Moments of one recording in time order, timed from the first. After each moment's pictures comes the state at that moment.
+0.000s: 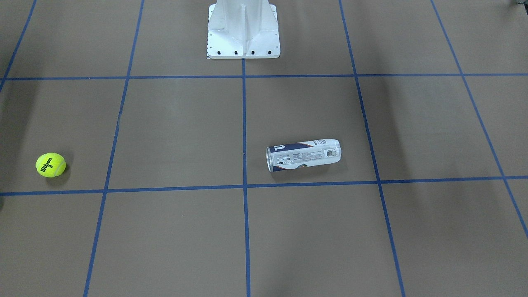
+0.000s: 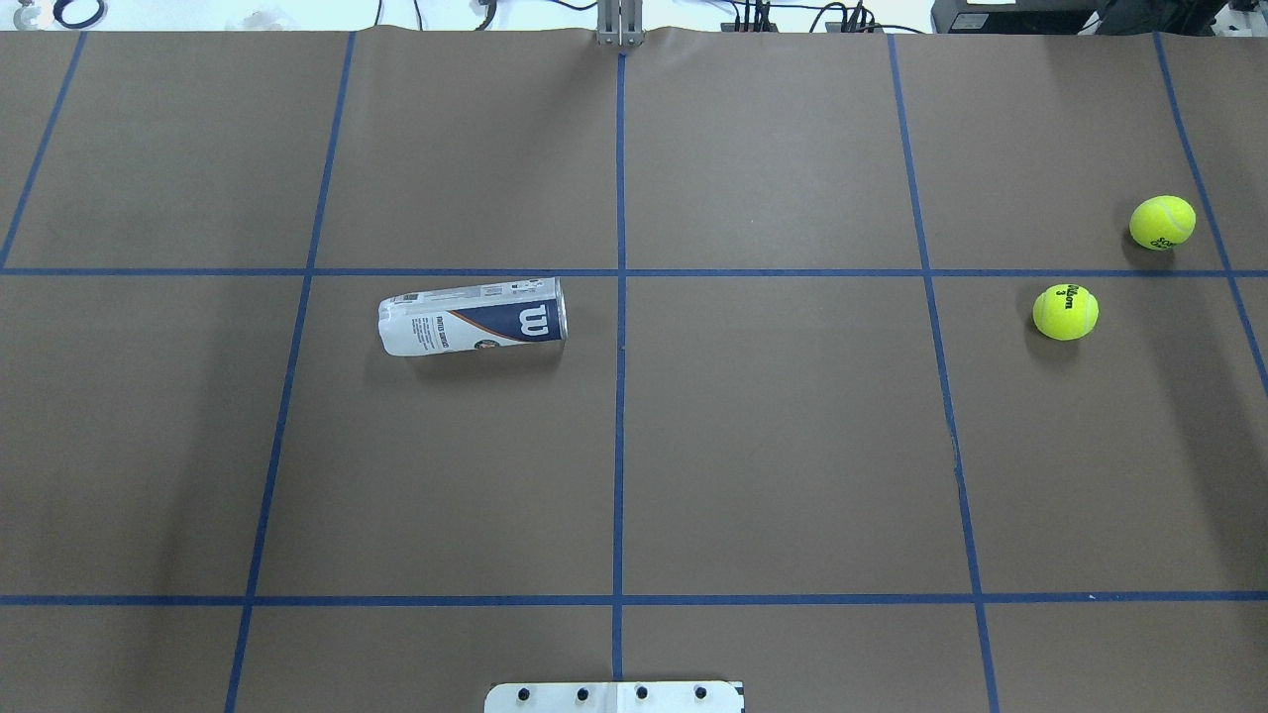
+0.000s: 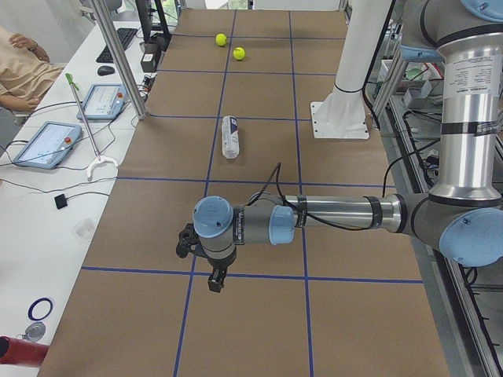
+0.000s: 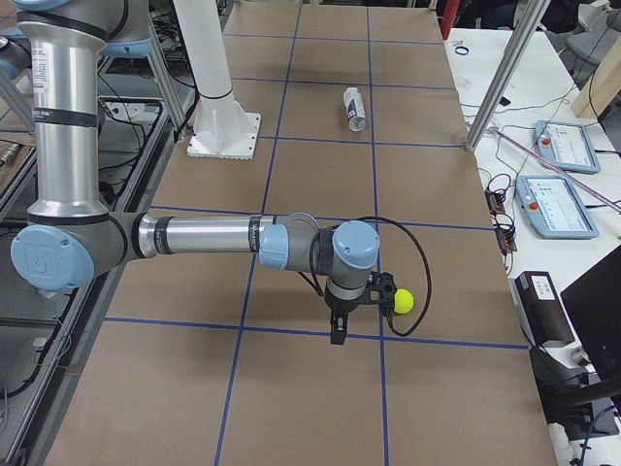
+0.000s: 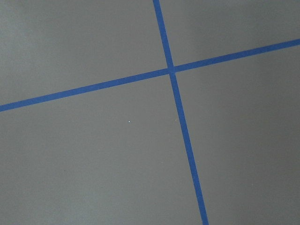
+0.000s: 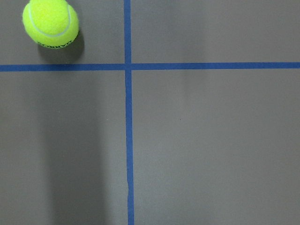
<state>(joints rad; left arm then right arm) -1.62 -1.52 -1.63 -1.55 -2.37 0.27 1.58 -1.62 1.69 -1.70 2.29 -0.02</state>
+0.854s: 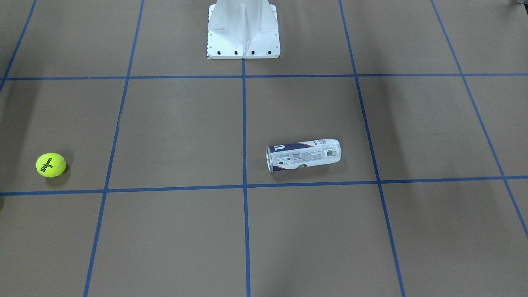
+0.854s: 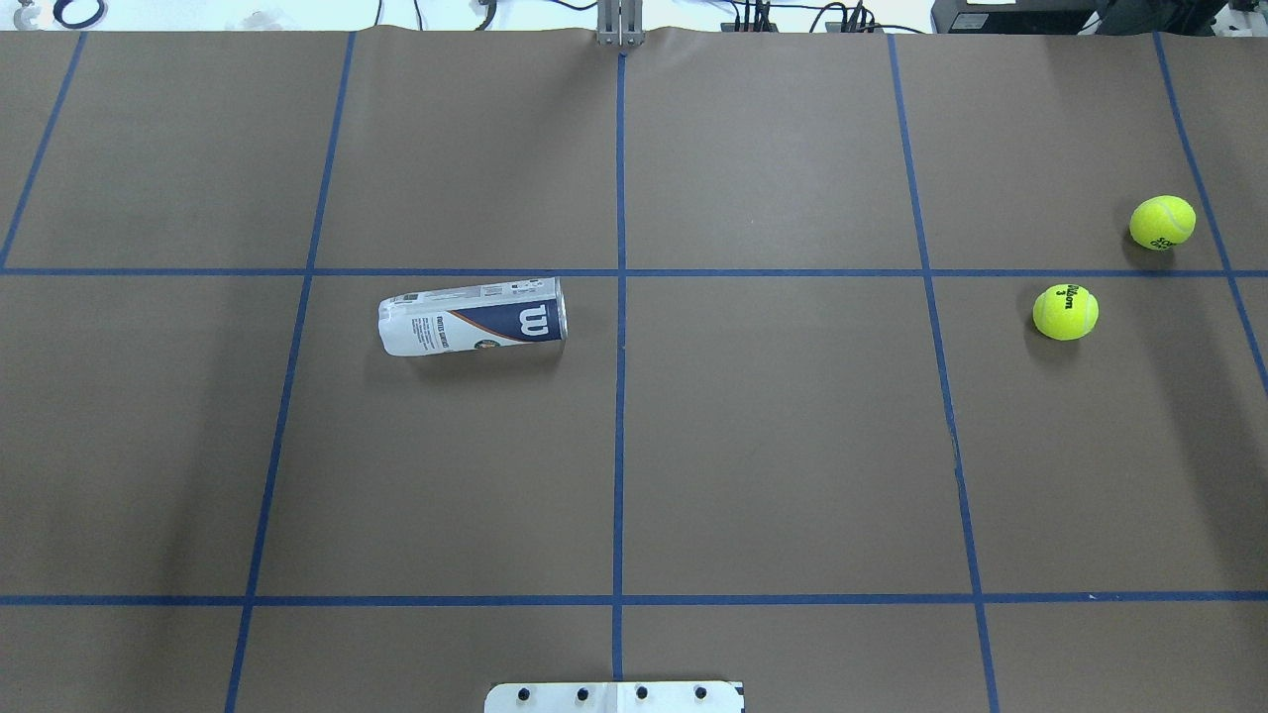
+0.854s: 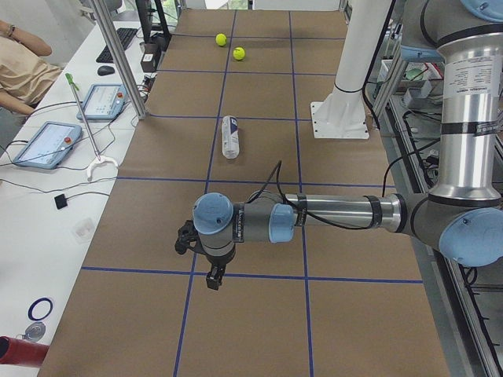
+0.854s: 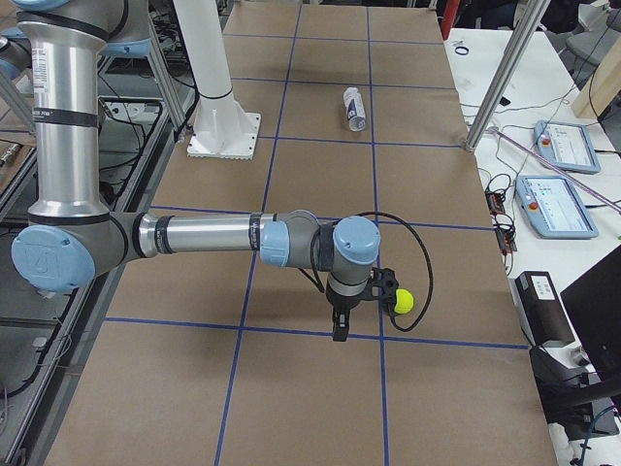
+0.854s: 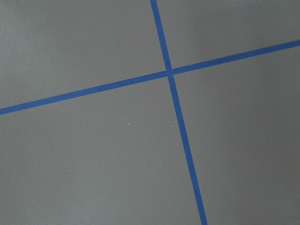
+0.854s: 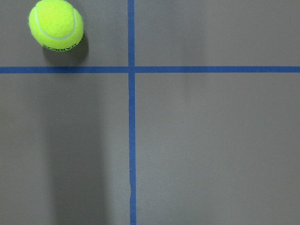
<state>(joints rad) -1.62 -1.52 -1.64 -1.58 -2.37 0.27 1.58 -1.62 1.70 -1.70 2.29 -0.03</state>
